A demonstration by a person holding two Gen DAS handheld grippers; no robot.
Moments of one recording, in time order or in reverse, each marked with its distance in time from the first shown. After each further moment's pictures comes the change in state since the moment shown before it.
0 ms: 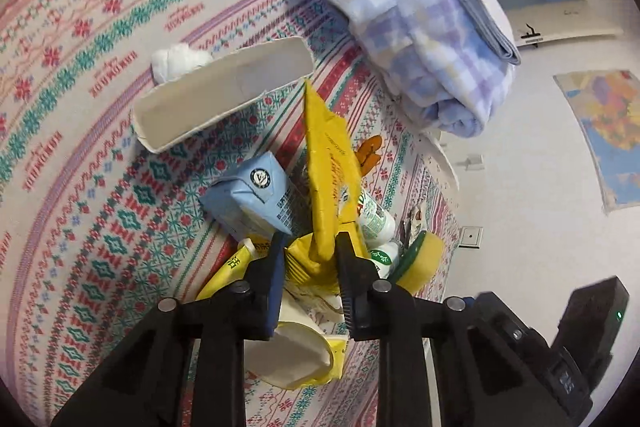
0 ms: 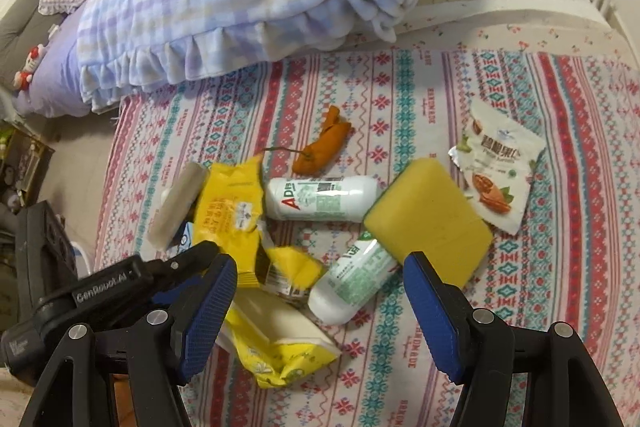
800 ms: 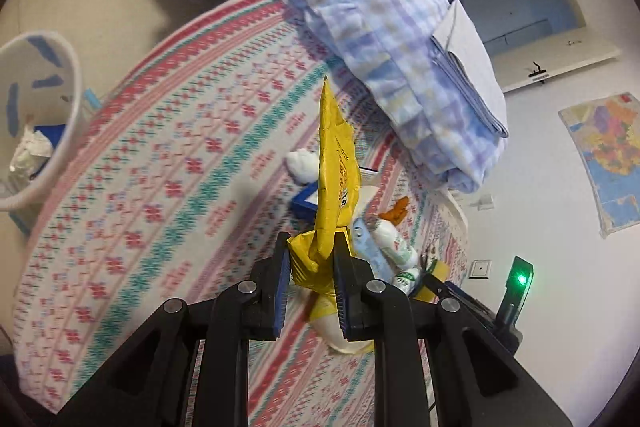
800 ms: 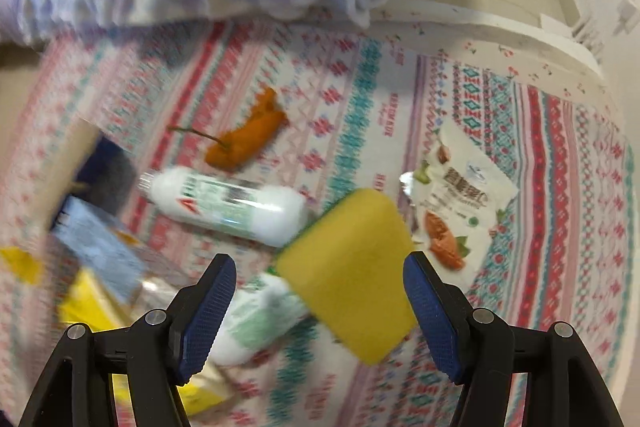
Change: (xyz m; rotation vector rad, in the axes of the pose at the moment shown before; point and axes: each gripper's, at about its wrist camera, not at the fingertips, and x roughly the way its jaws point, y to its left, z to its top) left arm -0.138 0.064 0.015 -0.020 -0.152 0.072; right arm 0.062 -0.012 0.018 -0.216 0.071 -0.261
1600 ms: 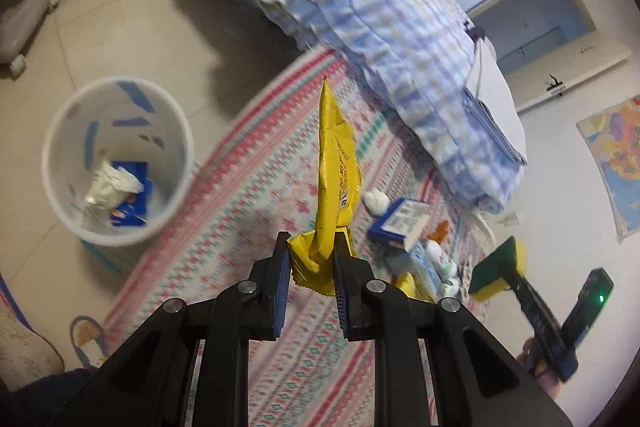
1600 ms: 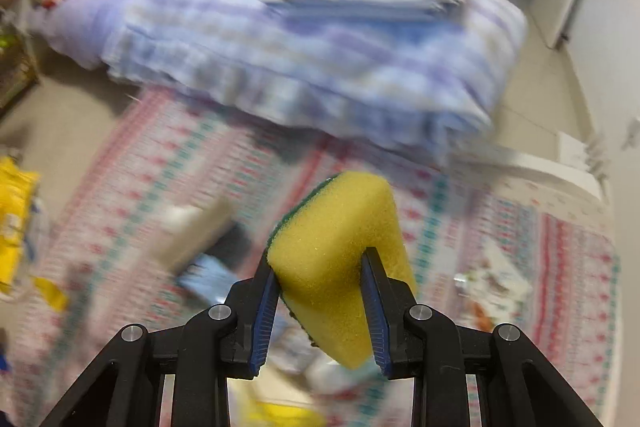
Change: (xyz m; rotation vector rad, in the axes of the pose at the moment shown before) left arm -0.085 0.061 0.018 0.012 -0.109 0.116; right arm -0.100 0.089 -0.011 -0.143 -0.320 0.084
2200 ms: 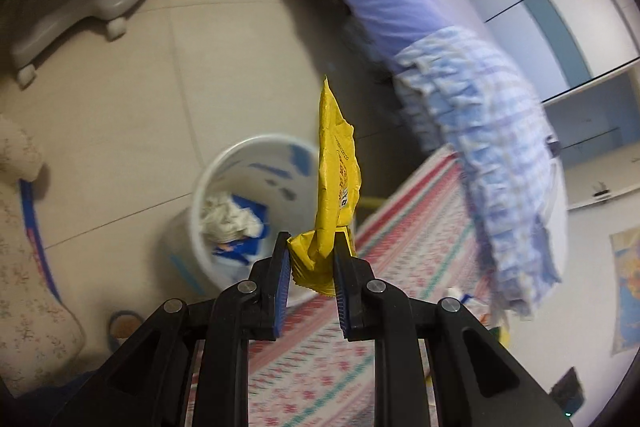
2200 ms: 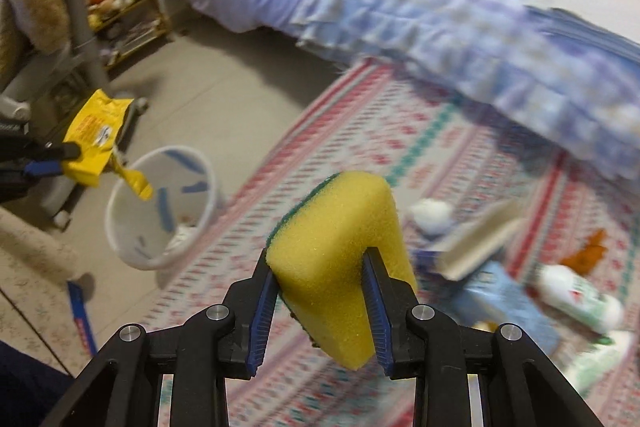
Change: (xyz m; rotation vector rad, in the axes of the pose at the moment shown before) left arm -0.047 0.147 0.050 -0.302 -0.091 0.168; right arm 0.022 0.164 -0.019 -0.198 0.036 0.328
